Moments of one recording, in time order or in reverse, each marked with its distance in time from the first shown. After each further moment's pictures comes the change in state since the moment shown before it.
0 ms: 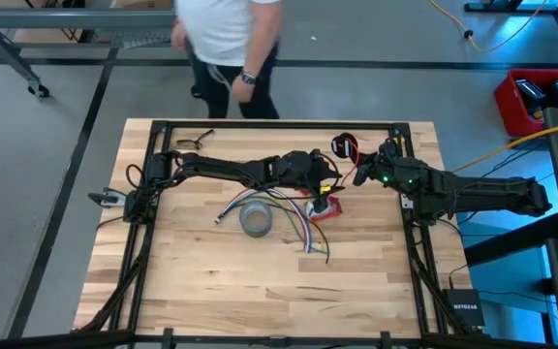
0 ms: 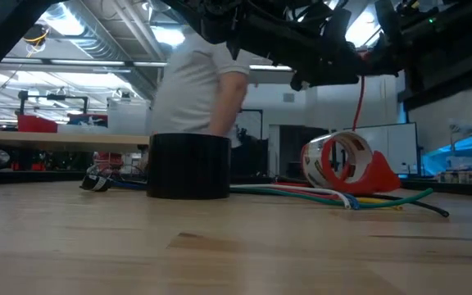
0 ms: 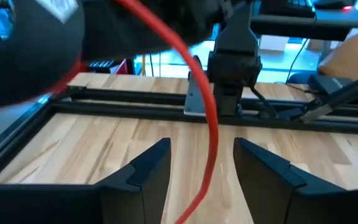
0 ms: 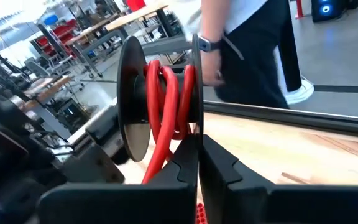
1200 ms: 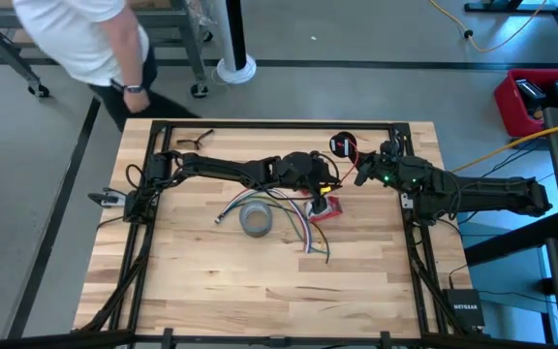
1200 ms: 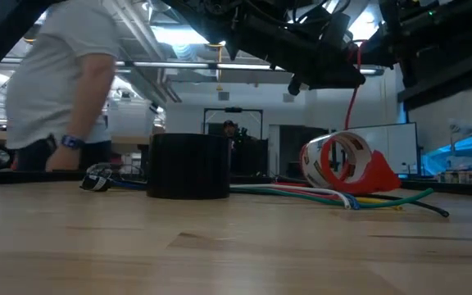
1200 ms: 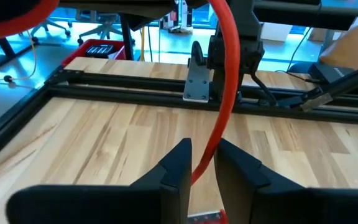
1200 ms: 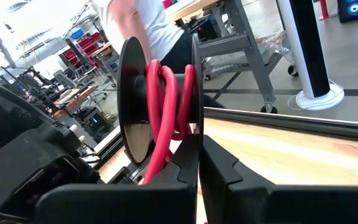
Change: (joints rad) left arm -0.001 0.000 0.000 -0.056 0.000 -0.022; right arm 0.000 0.000 0.000 0.089 -0.053 -0.001
